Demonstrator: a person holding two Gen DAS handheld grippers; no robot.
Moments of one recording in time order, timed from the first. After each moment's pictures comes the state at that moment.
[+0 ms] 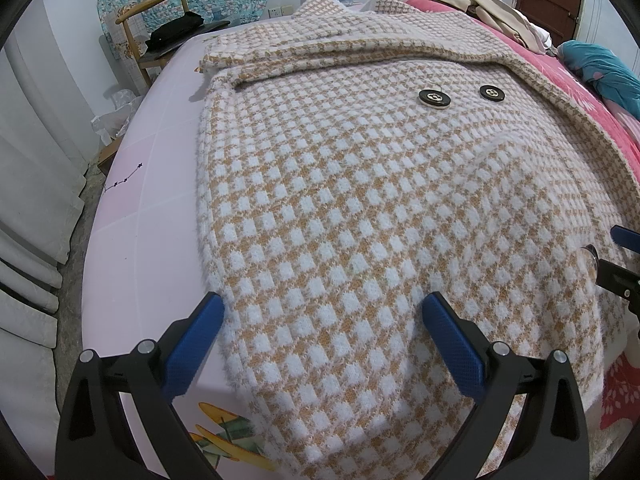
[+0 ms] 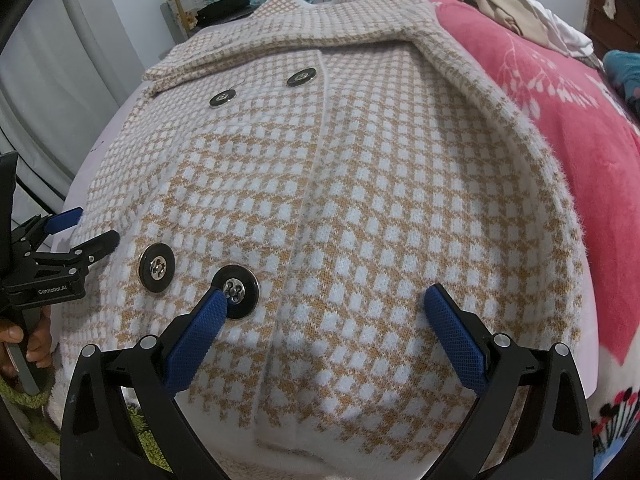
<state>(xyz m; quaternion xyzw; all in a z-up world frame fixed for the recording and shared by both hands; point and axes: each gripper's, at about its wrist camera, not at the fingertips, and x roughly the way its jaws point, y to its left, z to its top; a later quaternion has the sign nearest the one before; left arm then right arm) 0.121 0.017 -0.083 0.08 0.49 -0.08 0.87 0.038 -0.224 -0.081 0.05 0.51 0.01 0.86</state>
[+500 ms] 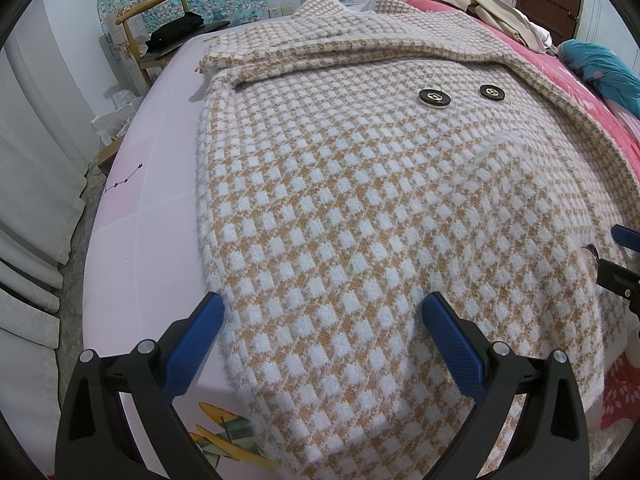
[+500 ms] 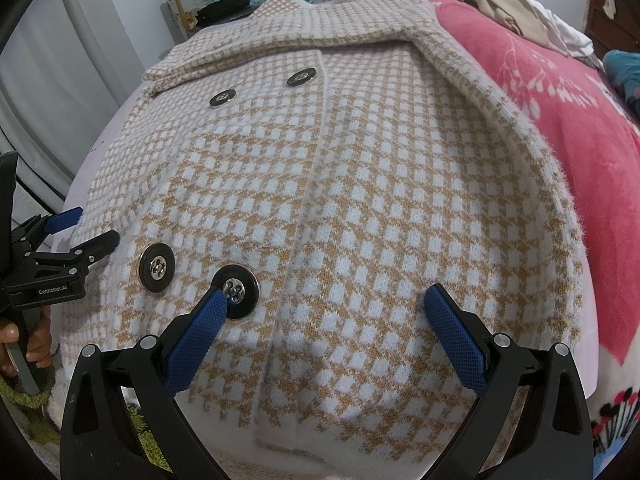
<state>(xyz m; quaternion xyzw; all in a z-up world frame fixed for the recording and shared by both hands) 0.122 0.018 -0.083 0.08 0.49 -0.08 0.87 0.037 -0.224 -0.081 0.05 0.51 0.01 0.86</state>
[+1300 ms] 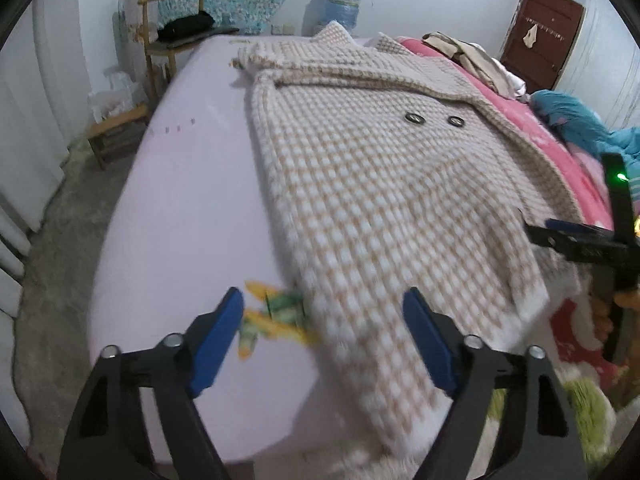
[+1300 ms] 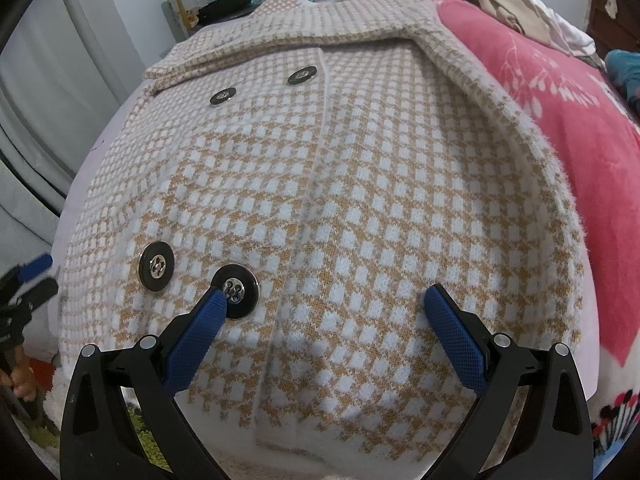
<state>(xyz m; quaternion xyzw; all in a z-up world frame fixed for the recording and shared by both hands) 0.033 0.098 -0.060 -0.02 0.46 -0.14 0.88 0.036 -0.222 -0.079 0.05 0.51 0.01 0.86</state>
